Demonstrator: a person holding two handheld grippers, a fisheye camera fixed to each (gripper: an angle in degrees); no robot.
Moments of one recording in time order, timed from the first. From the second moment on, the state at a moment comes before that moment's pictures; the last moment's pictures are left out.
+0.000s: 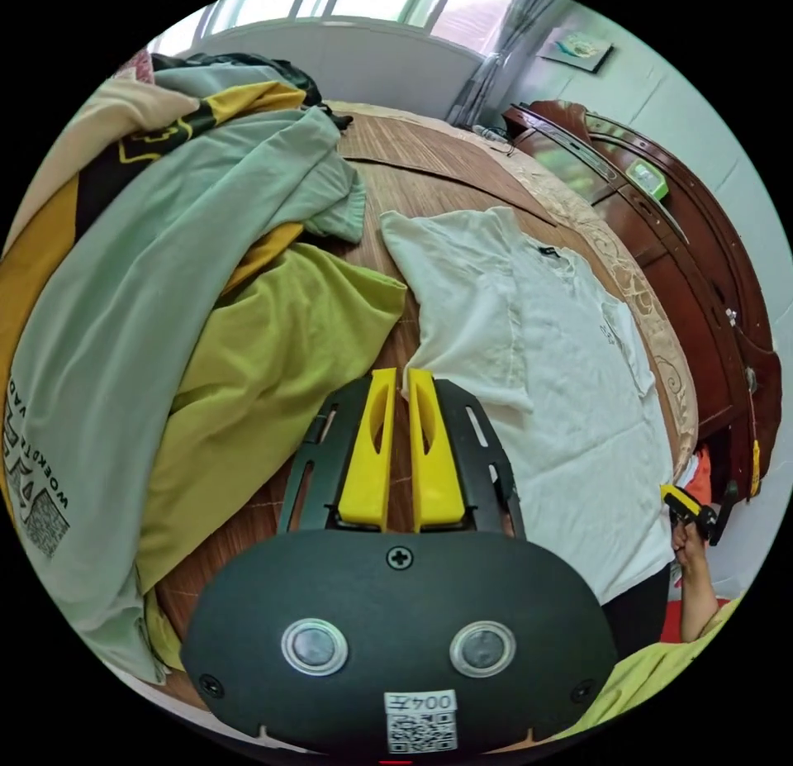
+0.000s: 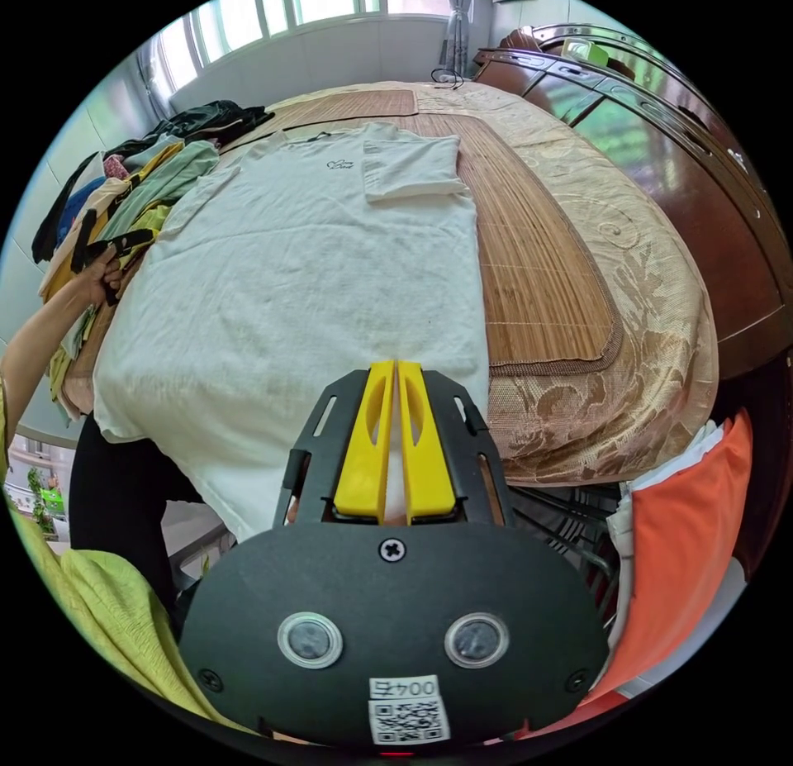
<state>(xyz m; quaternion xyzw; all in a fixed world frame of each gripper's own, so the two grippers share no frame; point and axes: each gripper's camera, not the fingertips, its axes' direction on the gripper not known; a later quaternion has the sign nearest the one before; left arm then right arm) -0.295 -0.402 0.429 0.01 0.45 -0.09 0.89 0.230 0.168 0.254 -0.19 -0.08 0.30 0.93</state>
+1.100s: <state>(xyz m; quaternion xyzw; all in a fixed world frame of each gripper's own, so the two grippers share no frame) -0.176 -0.327 0.342 0.11 0.29 0.01 0.95 0.253 -0.144 0.405 -0.10 -0.38 0.16 0.90</state>
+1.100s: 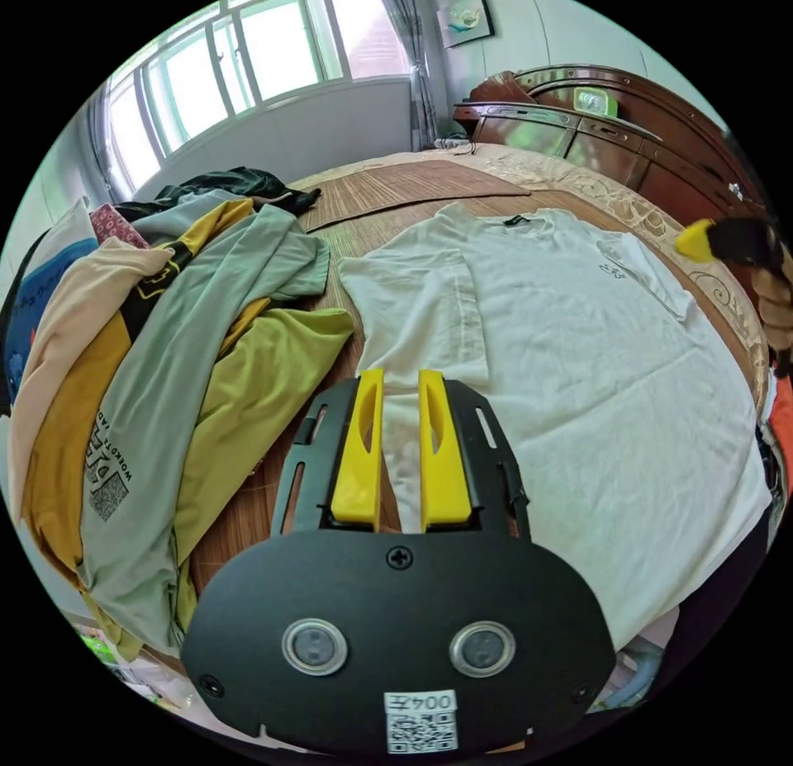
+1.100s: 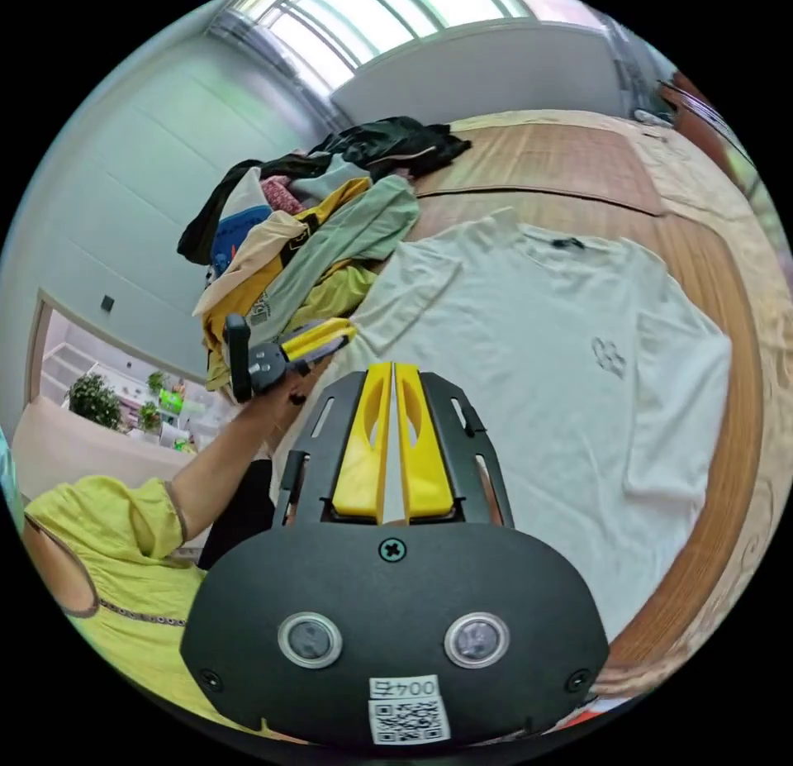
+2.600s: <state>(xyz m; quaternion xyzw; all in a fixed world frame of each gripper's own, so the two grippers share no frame) -0.122 -0.301 0.295 0.06 0.35 -0.01 0.94 0.179 -0.214 0.477 -0.10 -0.23 0.06 0.96</state>
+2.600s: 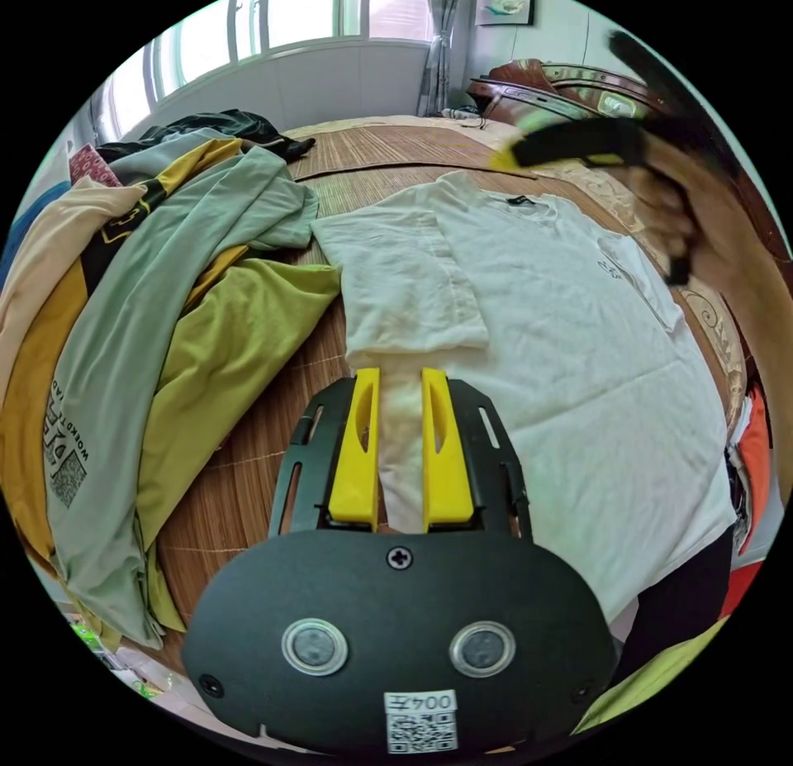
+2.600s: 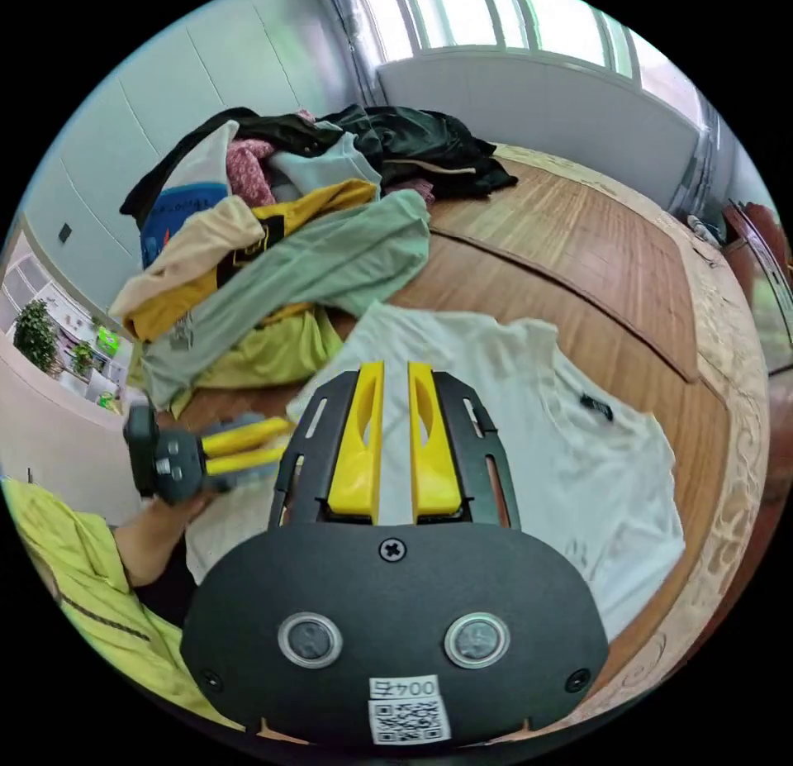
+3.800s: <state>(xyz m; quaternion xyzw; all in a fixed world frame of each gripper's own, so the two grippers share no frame) -0.126 -0.072 0.018 -0.11 0.41 0.01 0.91 0.248 0.235 0.166 -0.12 -0.16 0.38 0.90</state>
